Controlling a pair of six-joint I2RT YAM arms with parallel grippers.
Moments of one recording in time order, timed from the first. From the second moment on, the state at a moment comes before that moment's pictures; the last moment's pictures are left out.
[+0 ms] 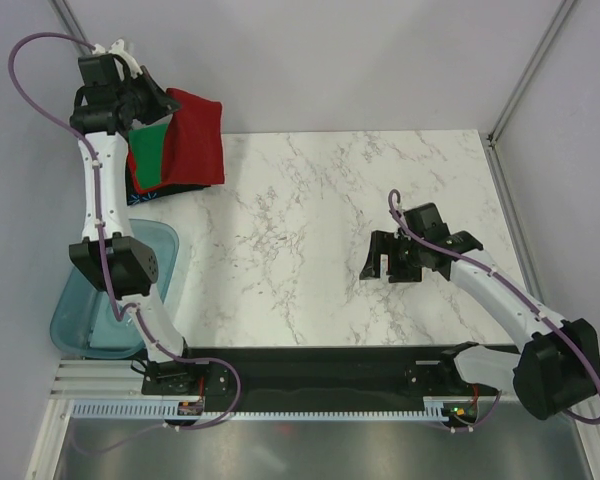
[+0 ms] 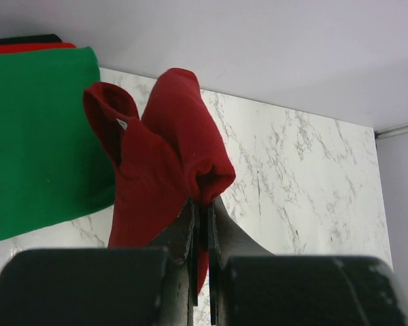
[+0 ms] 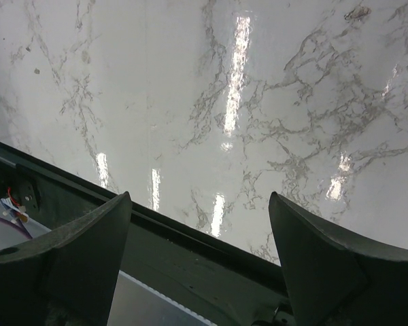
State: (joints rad) left arm 0.15 1.93 2.25 -0.78 0.41 -0.35; right arm 0.37 1.19 0.85 -0.67 -0.32 0.46
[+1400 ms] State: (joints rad) left arm 0.42 2.35 2.53 -0.55 0.55 -0.39; right arm 0.37 1.44 0.84 -0.72 -0.34 0.39
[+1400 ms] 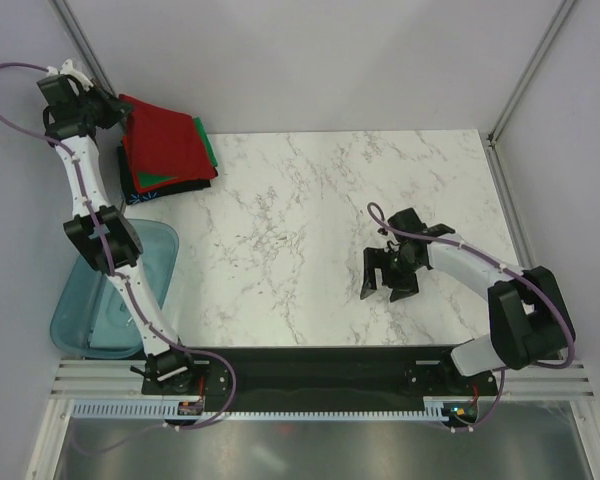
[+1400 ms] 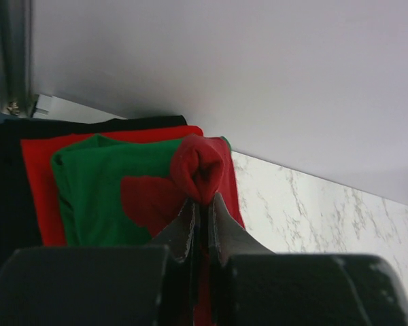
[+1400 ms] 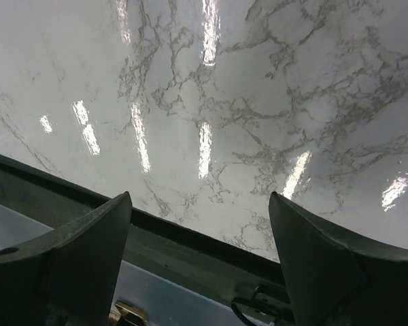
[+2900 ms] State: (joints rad) left arm 0.34 2.04 2.17 -0.62 -0.25 -0.43; right arm 0.49 1.32 0.84 -0.70 -0.34 0.45
